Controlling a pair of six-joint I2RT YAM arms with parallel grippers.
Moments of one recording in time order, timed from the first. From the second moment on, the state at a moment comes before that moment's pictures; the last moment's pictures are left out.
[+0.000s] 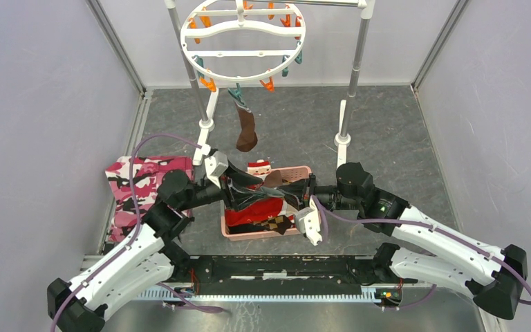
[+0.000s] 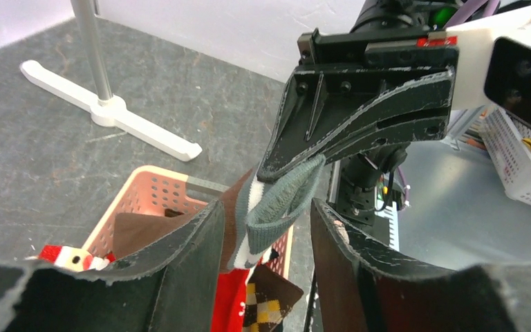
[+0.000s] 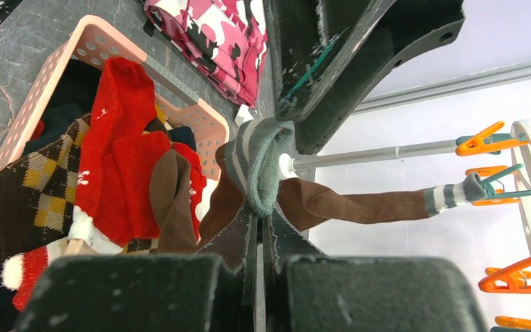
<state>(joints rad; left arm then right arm) -0.66 0.68 0.53 0.25 0.62 -0.26 0.93 0.90 0.74 -0.10 -0.54 -1.21</state>
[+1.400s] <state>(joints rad) -0.67 0.58 0.26 0.70 0.40 0.21 0.68 1.09 0.90 0.08 -0.69 -0.41</state>
